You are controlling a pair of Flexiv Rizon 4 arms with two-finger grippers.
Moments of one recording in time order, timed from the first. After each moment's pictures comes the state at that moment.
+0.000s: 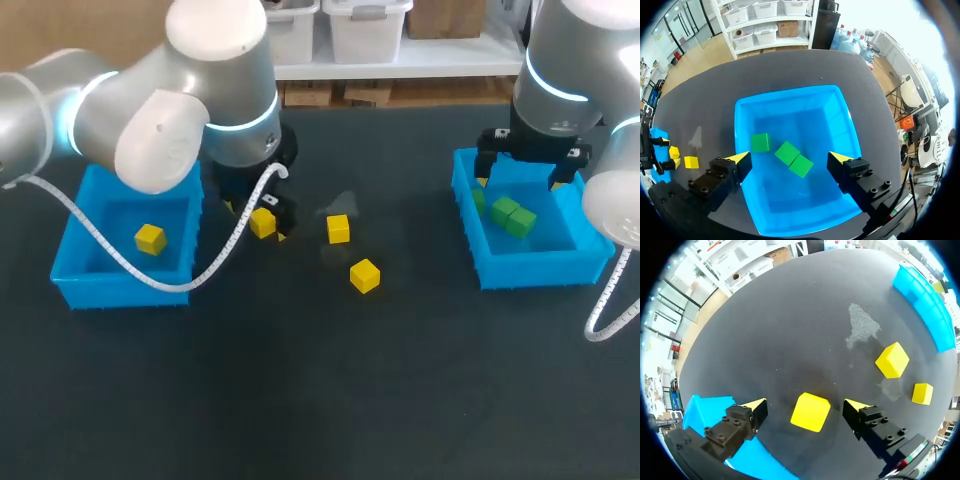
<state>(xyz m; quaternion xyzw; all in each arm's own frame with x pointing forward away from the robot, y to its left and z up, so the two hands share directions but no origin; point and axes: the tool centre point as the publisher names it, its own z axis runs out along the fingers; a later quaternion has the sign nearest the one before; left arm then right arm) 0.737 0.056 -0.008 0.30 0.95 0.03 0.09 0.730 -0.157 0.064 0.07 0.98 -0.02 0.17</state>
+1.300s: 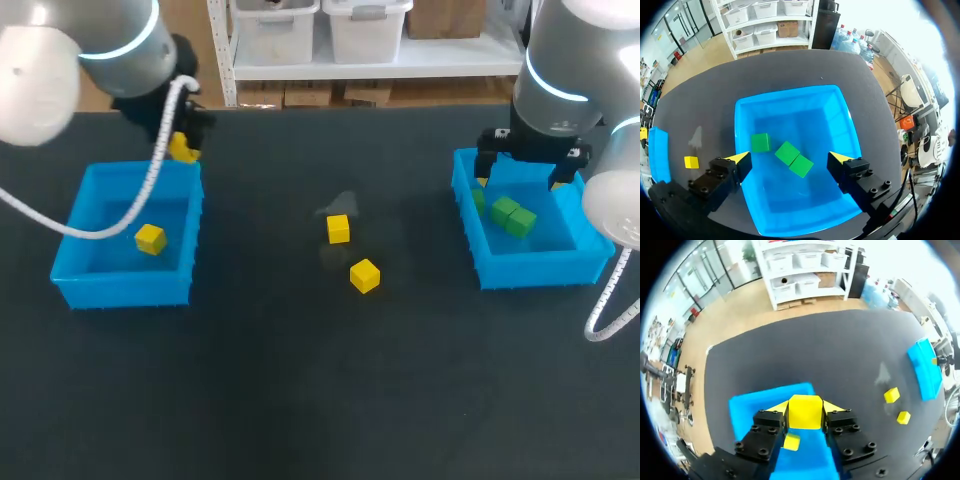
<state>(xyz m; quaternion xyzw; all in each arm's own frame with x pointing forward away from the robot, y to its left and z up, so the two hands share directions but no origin) 0.768 0.166 0.106 0.12 0.98 0.00 0.18 0.730 -0.157 0.064 0.07 0.98 -0.02 0.17</state>
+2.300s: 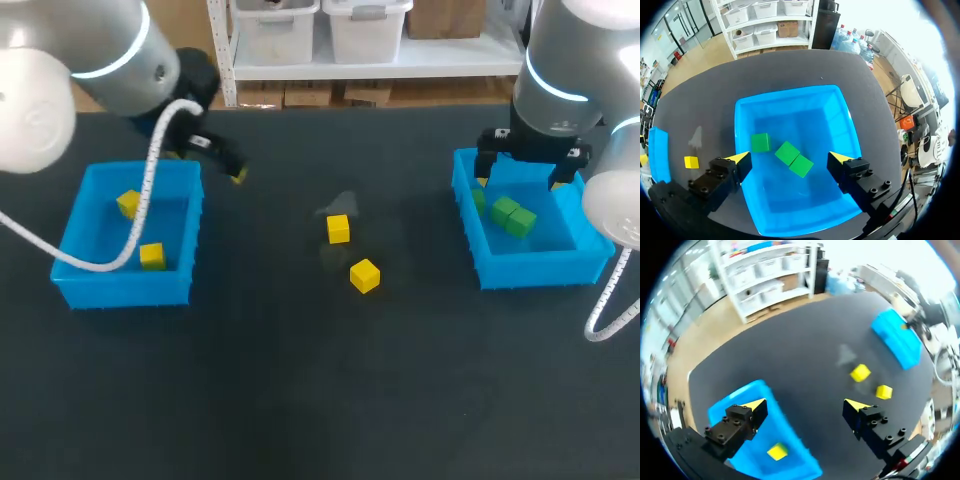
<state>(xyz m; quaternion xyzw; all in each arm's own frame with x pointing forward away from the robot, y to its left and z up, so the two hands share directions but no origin) 0.722 0.090 0.111 0.28 0.94 -0.07 0.18 0.730 -0.157 0.064 0.07 0.98 -0.02 0.17</state>
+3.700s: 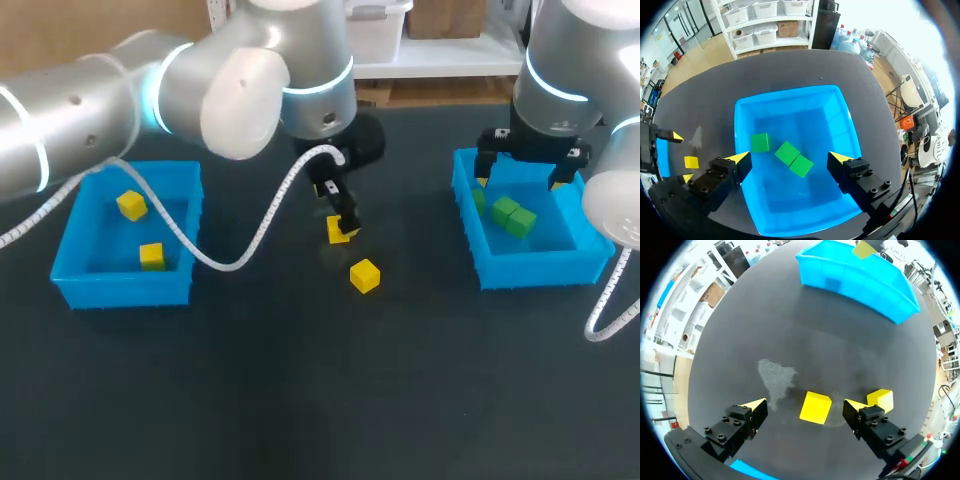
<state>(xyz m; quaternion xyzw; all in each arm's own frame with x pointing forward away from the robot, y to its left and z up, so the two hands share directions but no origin) 0.731 -0.054 0.012 0.55 0.83 -0.03 0.06 0.730 -0.157 0.064 0.07 0.98 -0.02 0.17</state>
